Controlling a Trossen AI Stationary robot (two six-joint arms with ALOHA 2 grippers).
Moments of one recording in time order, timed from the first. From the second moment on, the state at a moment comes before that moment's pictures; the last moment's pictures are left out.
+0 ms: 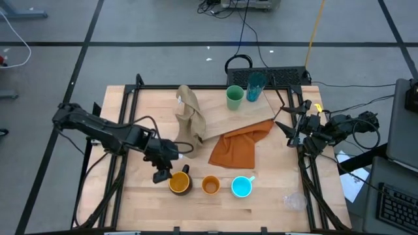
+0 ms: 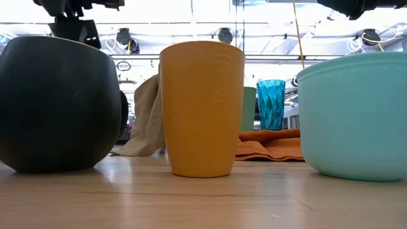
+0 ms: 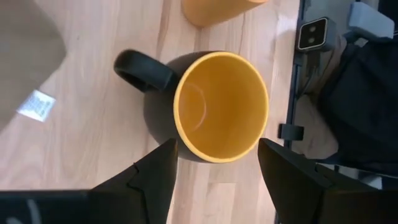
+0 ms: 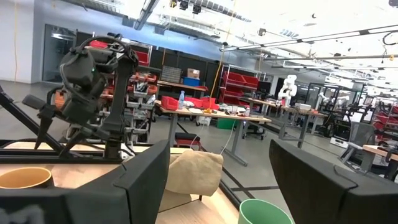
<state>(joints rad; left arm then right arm) -0.27 1.28 1.01 -0.76 0.29 -0.57 0.36 0.22 0.40 0.06 0.69 -0.33</state>
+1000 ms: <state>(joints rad) -0.31 1.32 1.01 -0.75 0.20 -1.06 0.36 0.22 0.40 0.02 0.69 -0.39</state>
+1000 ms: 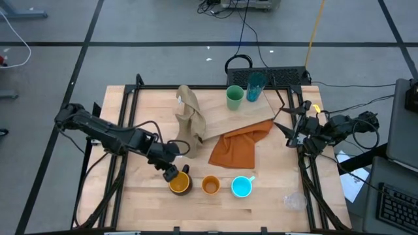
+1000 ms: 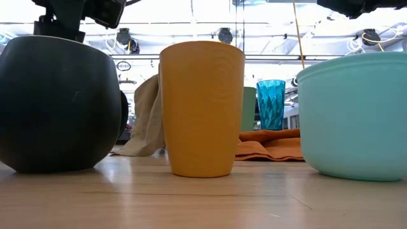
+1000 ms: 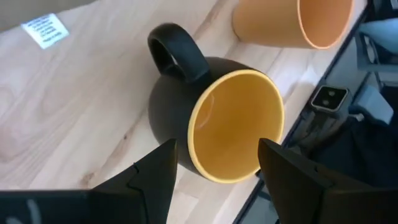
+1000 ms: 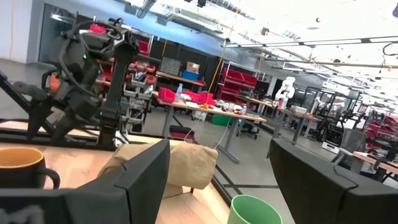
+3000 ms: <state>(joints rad) -0.34 1.50 1.01 -0.72 0.19 -1.21 0.36 0.22 0.40 0.00 0.72 -0.41</state>
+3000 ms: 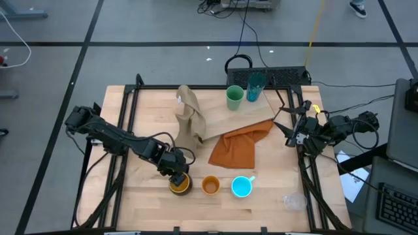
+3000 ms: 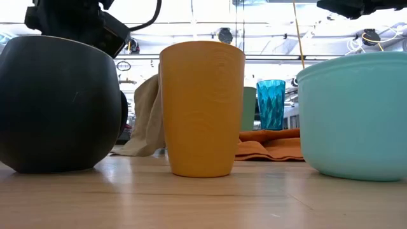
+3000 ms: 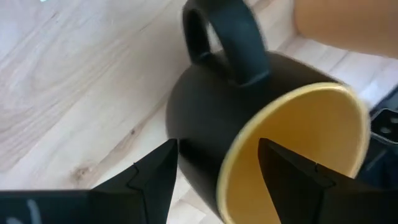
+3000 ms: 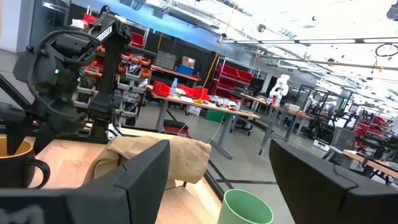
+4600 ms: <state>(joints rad) -0.33 1.50 1.09 -0.88 0.25 -0.95 0.36 0.22 0.40 0.01 0.71 -0.37</state>
